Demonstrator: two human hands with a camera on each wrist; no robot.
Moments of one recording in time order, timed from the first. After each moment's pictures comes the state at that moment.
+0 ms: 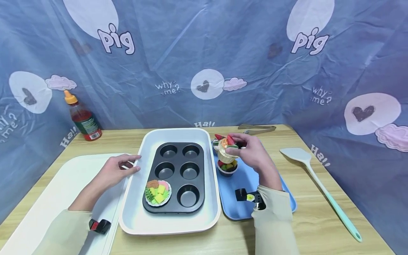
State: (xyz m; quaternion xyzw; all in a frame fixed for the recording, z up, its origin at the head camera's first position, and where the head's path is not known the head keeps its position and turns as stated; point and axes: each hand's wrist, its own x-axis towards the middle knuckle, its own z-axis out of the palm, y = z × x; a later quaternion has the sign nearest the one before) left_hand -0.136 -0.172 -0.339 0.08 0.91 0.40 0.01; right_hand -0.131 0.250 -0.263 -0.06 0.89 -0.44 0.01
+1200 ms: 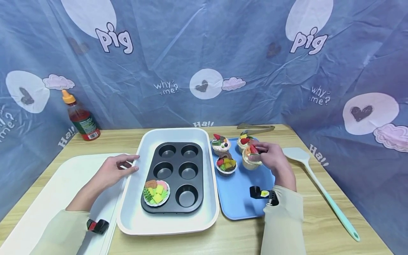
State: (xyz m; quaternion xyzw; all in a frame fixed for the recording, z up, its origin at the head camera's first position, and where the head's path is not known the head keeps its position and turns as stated) left_hand -0.135 -0.171 -0.338 0.08 0.92 0.39 0.01; right_hand -0.144 0.320 -0.297 0.04 0.89 -0.45 0.04
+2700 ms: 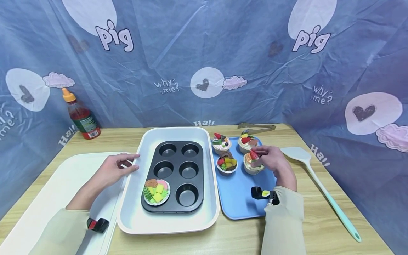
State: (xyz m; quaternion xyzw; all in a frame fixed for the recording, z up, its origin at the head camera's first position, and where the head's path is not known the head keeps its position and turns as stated) left_hand -0.138 -0.173 -0.340 0.07 0.91 0.40 0.02; right_hand -0.149 0.328 -0.307 0.06 0.90 -0.43 0.11
